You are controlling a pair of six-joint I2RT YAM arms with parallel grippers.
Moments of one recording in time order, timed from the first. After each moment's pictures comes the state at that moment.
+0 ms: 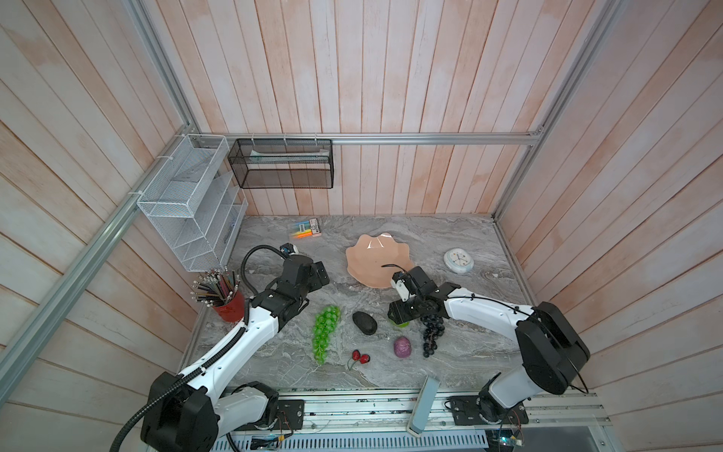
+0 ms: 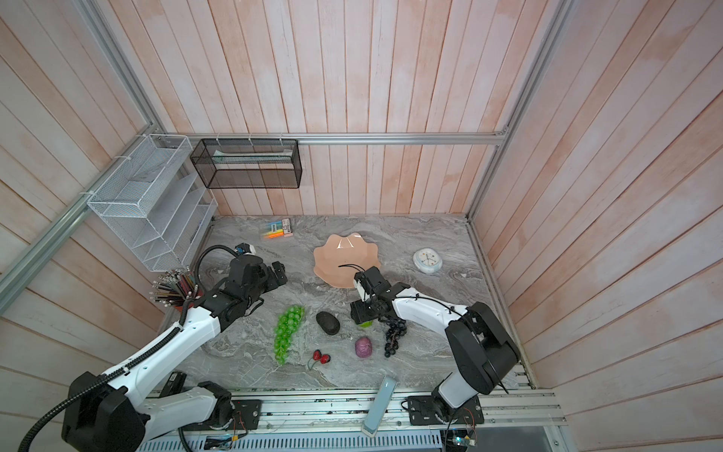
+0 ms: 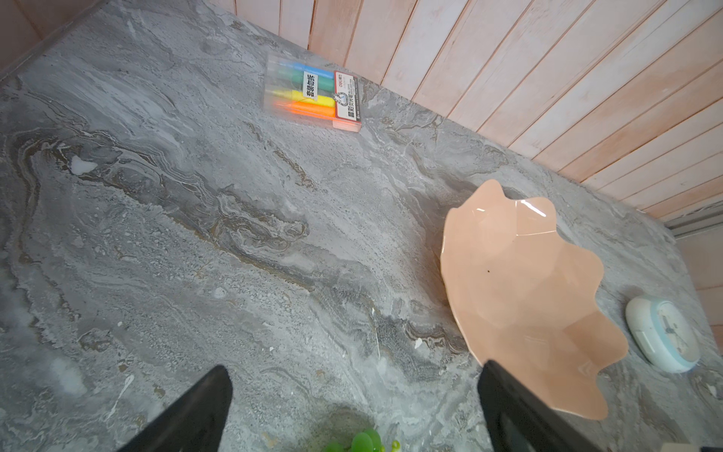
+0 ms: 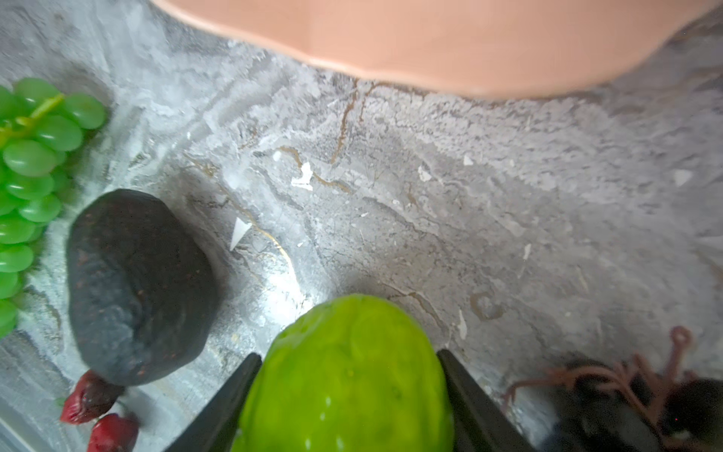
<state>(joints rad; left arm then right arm) -0.42 1.17 0.85 -0.33 -0.28 -0.61 0.67 1.54 0.91 -0.46 -0.14 0.30</state>
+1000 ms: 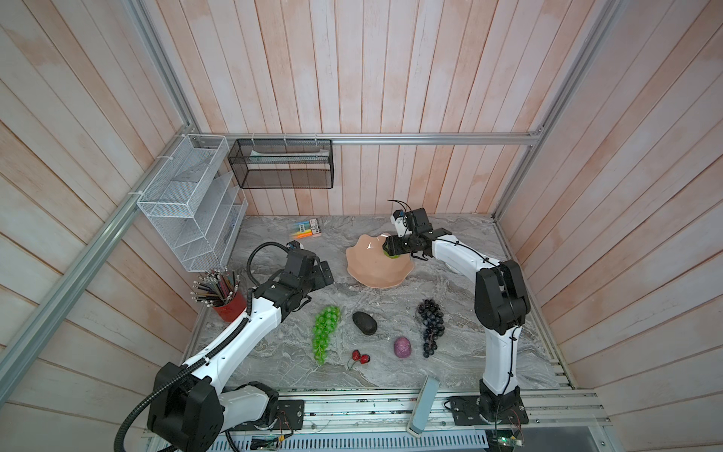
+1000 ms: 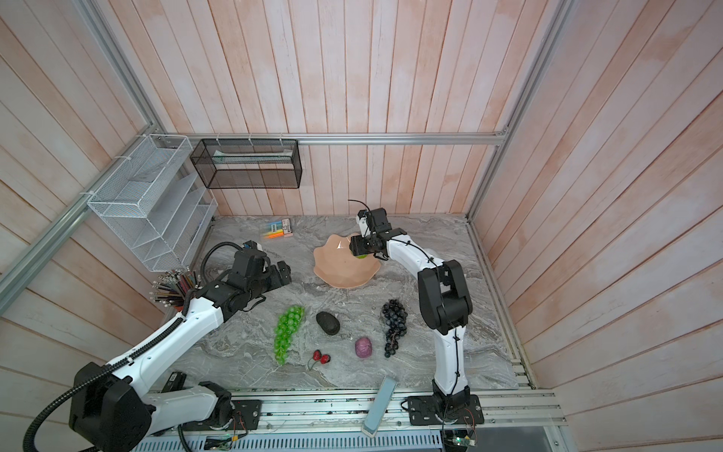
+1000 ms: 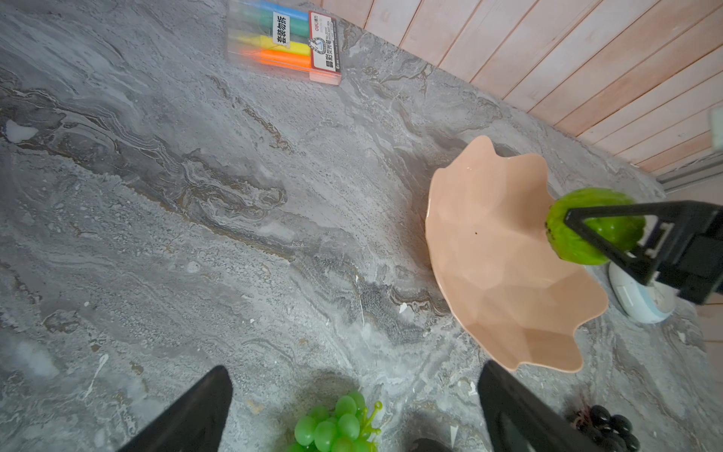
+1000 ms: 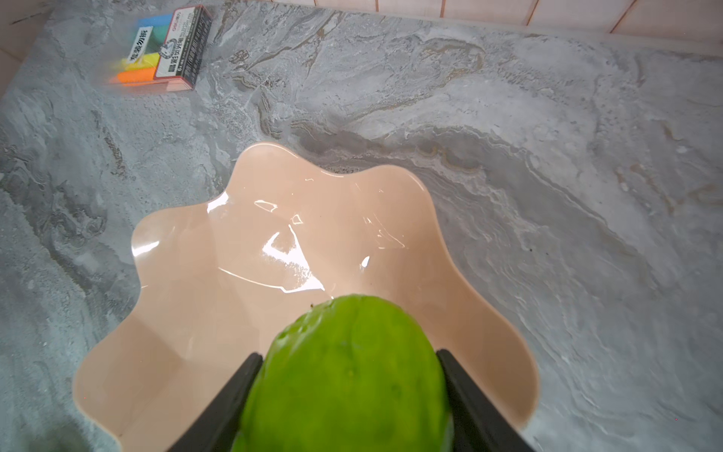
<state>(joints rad) -0.42 1.24 0.95 -0.46 -0.17 -0.63 0.43 2.09 1.68 -0.42 -0.19 0.14</state>
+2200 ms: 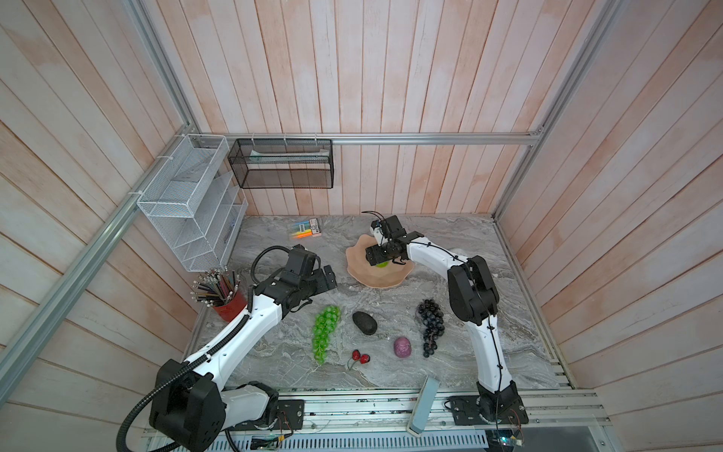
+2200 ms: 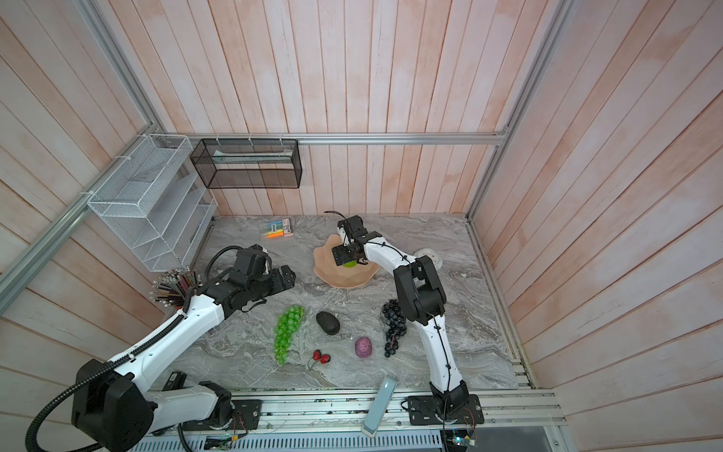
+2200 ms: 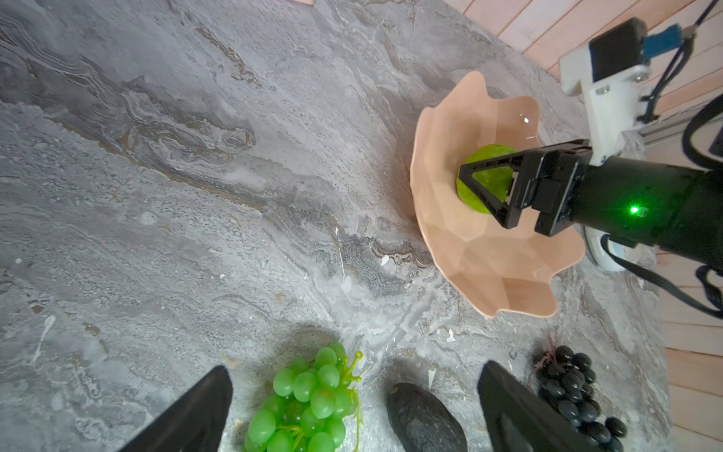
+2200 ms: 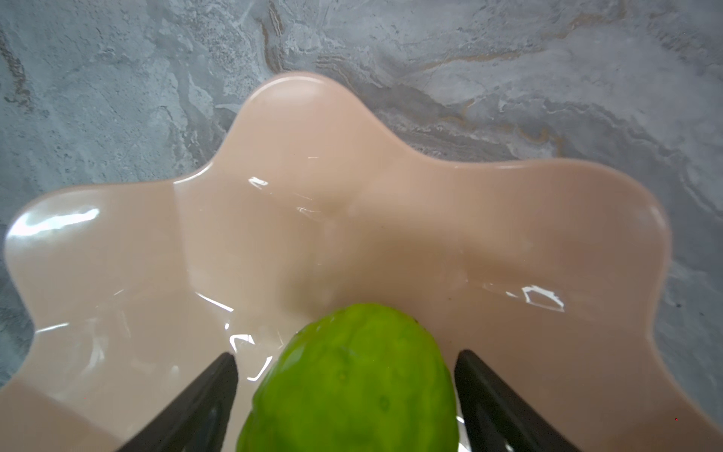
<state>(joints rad) -0.41 1.27 0.98 -0.54 -0.01 -0.64 0.54 2.28 1.85 -0.50 -0.05 0.08</state>
